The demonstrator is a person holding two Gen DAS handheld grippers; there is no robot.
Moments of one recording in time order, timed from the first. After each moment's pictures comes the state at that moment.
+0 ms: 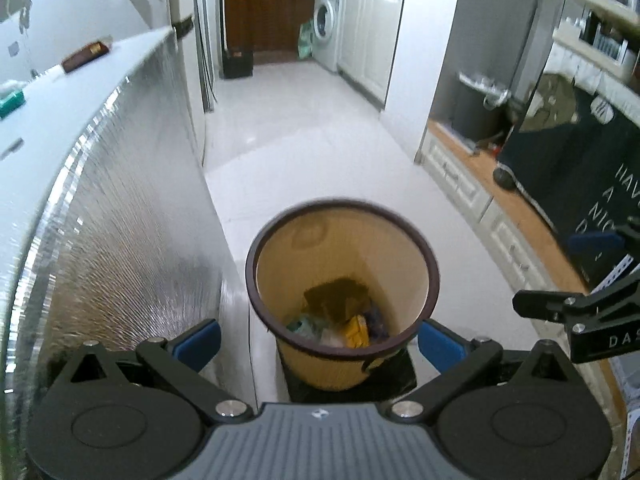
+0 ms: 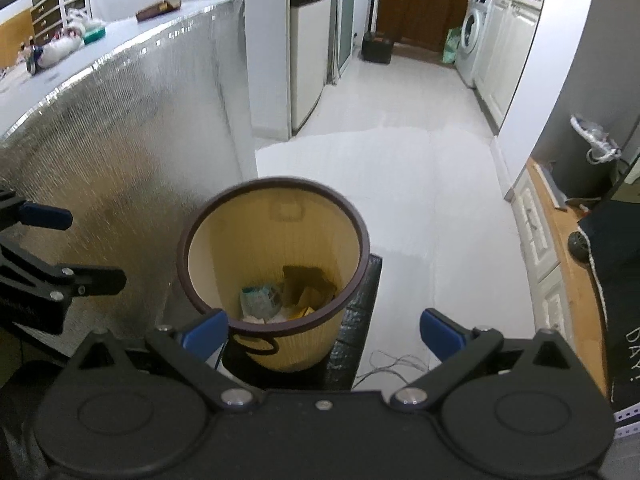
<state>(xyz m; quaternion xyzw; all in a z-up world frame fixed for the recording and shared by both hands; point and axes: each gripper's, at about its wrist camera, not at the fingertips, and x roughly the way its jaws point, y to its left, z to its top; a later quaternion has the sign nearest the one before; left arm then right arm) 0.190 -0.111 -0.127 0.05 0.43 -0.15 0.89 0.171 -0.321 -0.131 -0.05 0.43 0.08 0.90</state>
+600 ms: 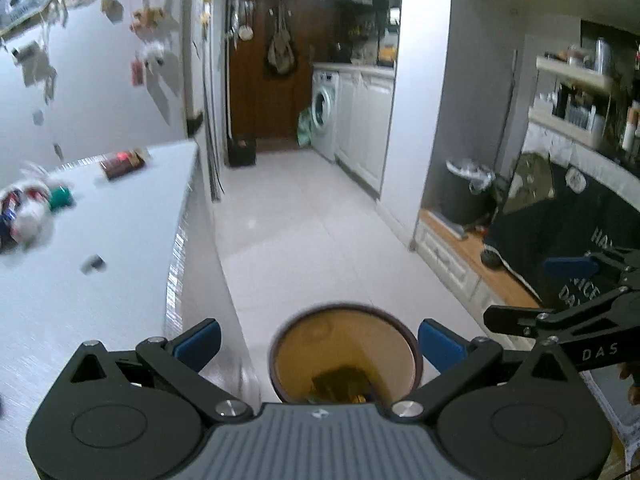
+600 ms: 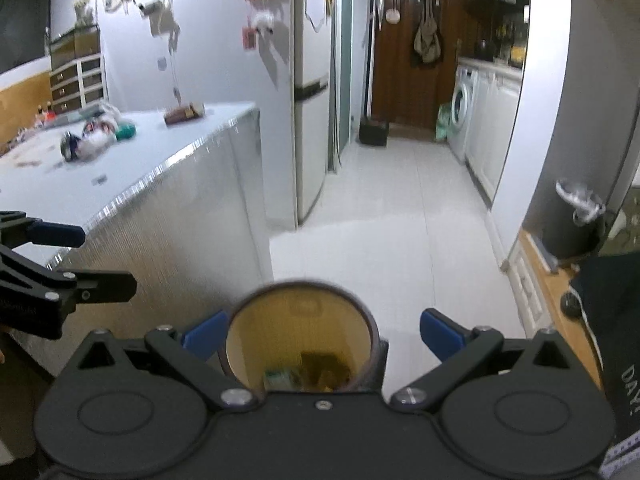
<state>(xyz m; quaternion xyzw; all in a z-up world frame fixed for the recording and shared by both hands) 0.146 -0.082 -0.028 0.04 0.30 -0.16 0.94 0.131 -0.300 -0.049 -0.02 0.30 0.09 0.95</state>
